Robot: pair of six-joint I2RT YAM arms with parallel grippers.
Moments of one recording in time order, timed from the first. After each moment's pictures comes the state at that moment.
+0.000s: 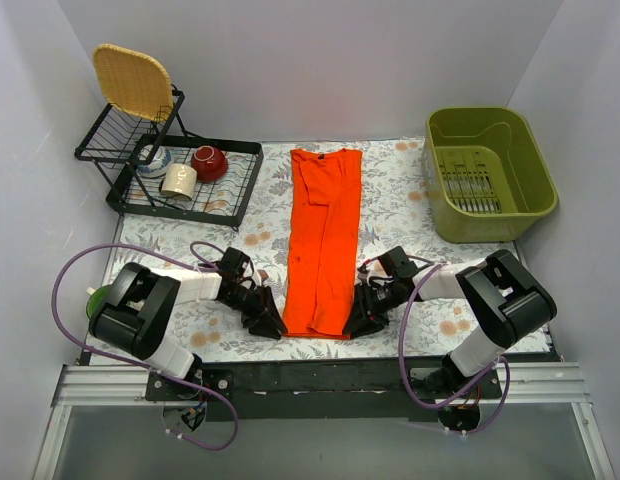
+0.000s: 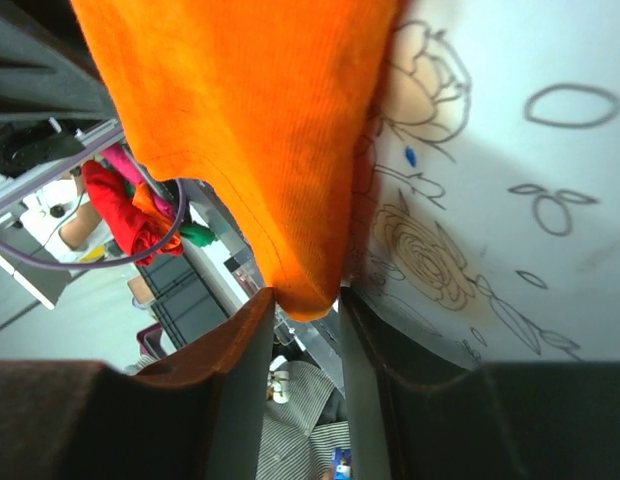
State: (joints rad) left arm -0.42 1.53 0.52 -0.34 0.79 -0.74; right arm 0.55 1.60 0.52 -0.15 -0.89 0.68
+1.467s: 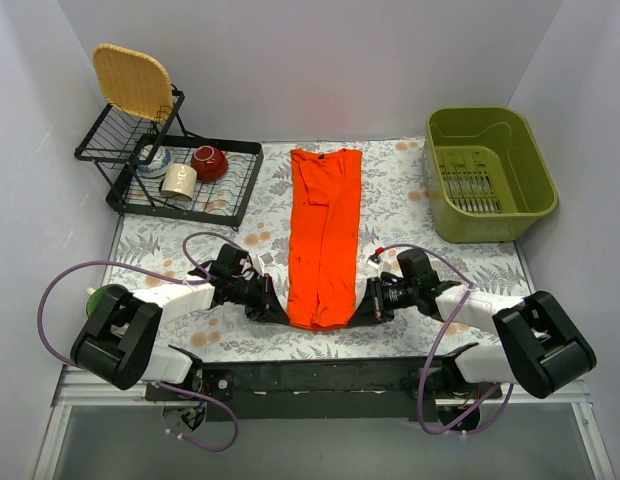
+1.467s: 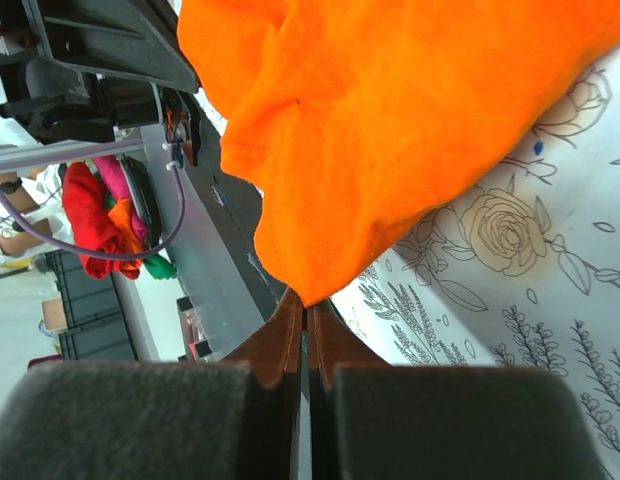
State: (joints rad) left arm -0.45 1.36 0.48 -0.17 0.77 -0.69; right arm 0.50 1.30 0.34 0.10 -0.89 0.65
